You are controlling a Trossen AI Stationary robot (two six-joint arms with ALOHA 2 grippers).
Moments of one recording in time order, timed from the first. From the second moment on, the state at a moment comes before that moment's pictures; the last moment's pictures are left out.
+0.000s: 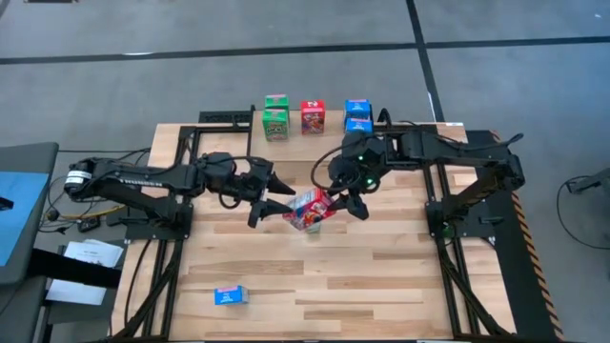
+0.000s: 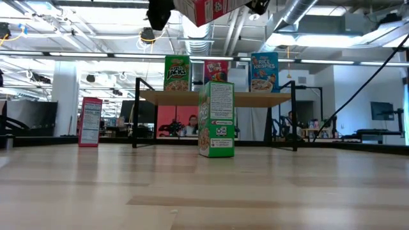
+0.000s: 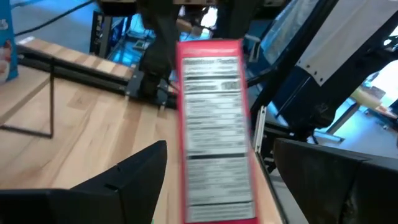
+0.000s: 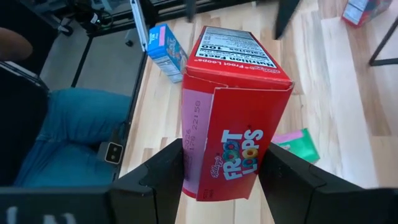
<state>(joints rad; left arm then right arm) 0.03 1.17 0.86 0.22 0.18 -0.38 -0.05 1.49 1.58 -0.82 -0.36 0.13</state>
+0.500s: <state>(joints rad) 0.08 1.32 0.96 0.17 0.35 -0.40 -0.05 1.49 1.58 -0.83 -0.36 0.14</state>
